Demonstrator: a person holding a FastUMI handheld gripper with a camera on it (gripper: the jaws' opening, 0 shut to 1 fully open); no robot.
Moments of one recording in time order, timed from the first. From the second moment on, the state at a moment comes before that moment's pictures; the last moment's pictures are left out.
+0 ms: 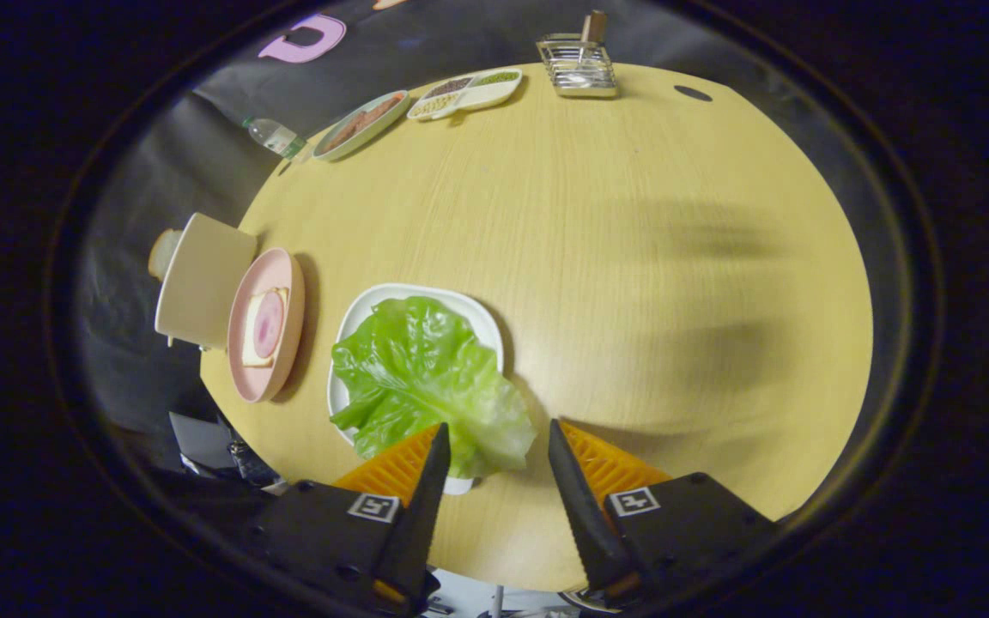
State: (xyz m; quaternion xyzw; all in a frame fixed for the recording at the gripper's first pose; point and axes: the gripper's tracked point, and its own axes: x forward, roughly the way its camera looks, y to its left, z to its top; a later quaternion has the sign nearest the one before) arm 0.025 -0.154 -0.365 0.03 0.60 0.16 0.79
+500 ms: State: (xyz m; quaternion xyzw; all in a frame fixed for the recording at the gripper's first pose) arm 0.028 -0.148 -0.372 0.01 0.59 0.14 0.80
